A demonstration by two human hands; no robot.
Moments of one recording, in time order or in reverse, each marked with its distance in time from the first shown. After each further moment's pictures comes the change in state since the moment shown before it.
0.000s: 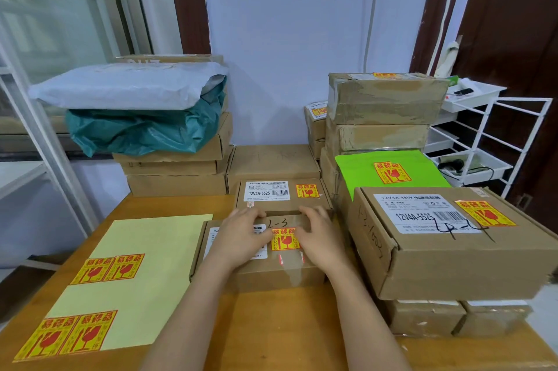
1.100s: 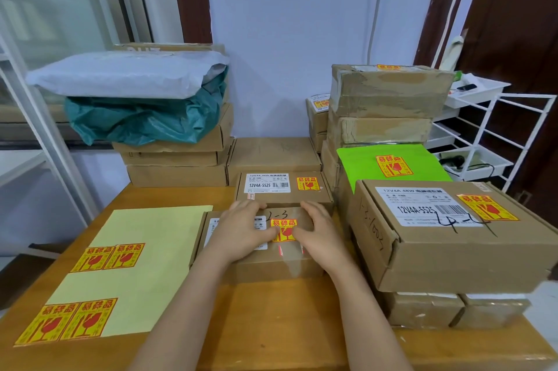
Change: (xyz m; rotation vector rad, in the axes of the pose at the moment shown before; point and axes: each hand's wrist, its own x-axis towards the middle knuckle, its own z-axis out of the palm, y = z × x) left_hand -0.003 -0.005 0.002 0.049 -0.039 0.052; right_hand -0.011 0.003 0.001 0.162 -0.046 0.017
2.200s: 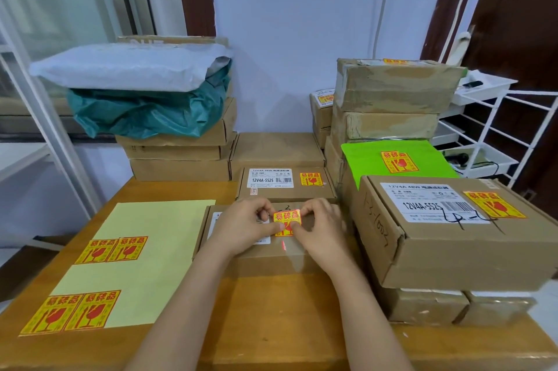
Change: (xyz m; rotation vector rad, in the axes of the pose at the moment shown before) left_hand -0.005 0.003 -0.006 -0.272 -0.005 0.021; right_hand -0.001 0.006 0.008 -0.239 0.157 -0.132
